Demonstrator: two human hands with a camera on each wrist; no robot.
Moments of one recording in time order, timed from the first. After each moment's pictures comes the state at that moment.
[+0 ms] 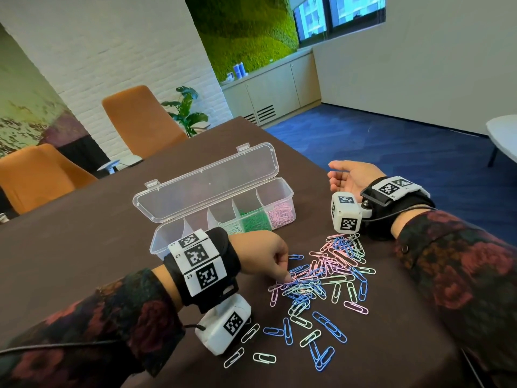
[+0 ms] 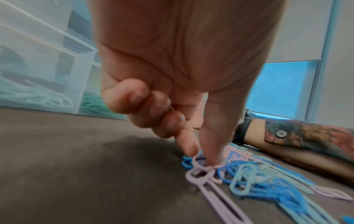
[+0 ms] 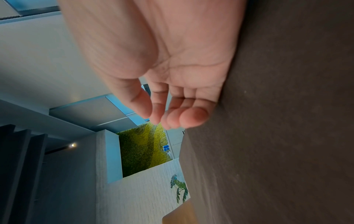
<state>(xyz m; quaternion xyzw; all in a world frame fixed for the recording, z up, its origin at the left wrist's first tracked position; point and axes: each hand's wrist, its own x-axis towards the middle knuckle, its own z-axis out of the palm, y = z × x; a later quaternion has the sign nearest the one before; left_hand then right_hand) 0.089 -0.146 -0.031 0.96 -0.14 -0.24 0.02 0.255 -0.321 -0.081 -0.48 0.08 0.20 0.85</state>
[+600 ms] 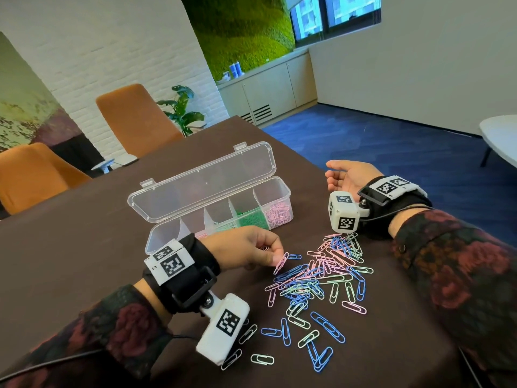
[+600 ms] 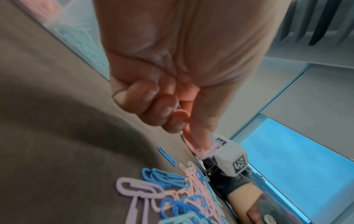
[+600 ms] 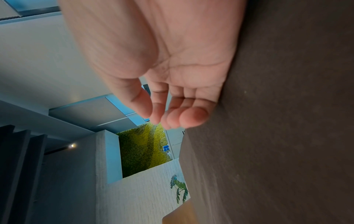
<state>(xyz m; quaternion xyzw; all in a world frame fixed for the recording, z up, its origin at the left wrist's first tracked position) 0.081 -0.115 -0.036 0.88 -0.09 -0.26 0.39 0.255 -0.321 -0.081 -0.47 0.07 0.20 0.86</state>
